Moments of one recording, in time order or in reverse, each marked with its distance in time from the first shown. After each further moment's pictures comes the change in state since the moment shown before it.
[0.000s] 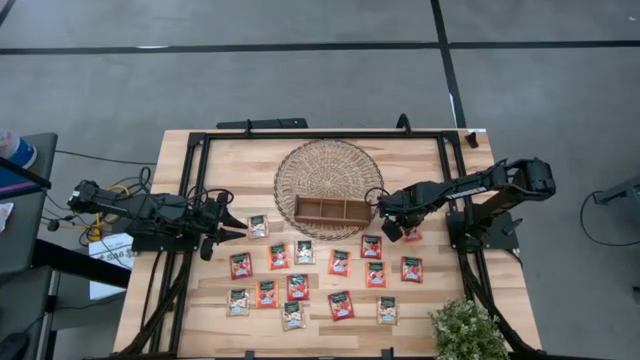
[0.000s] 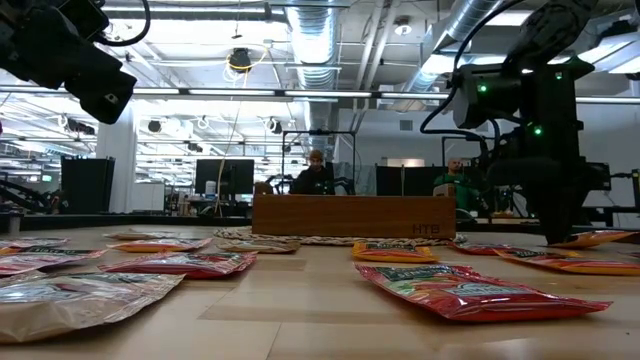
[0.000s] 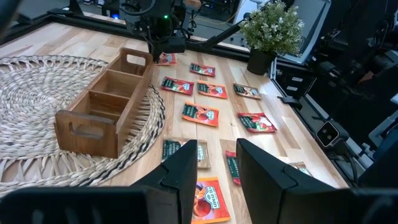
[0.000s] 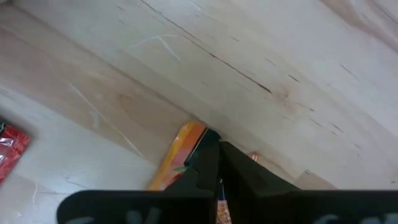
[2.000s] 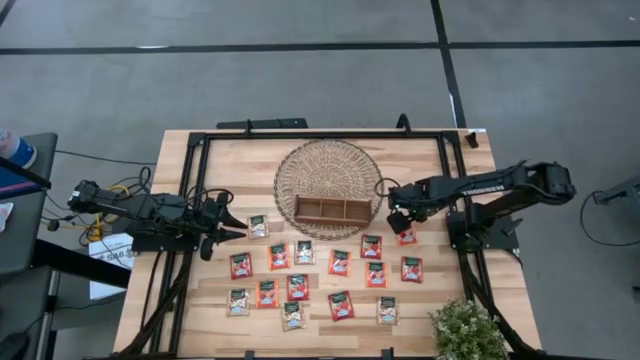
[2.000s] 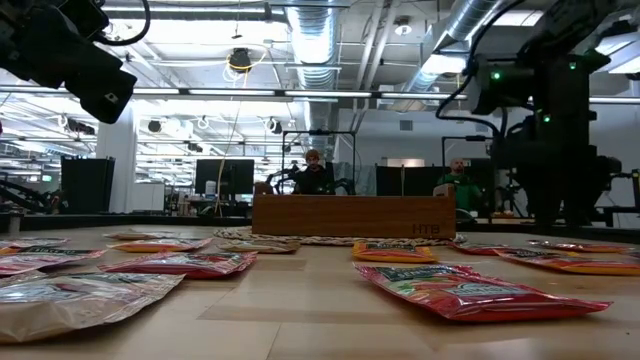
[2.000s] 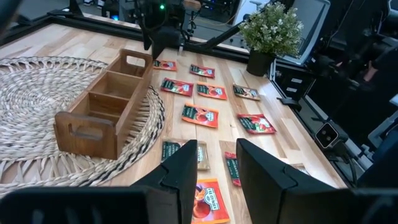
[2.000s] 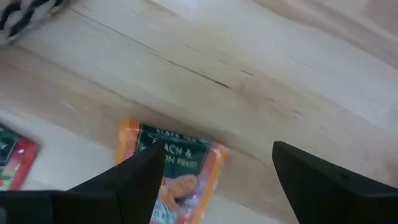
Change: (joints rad) left arm 0.000 0.000 0.000 0.005 0.000 -0.001; right arm -0.056 -0.164 -0.037 -0.026 -0.014 0.058
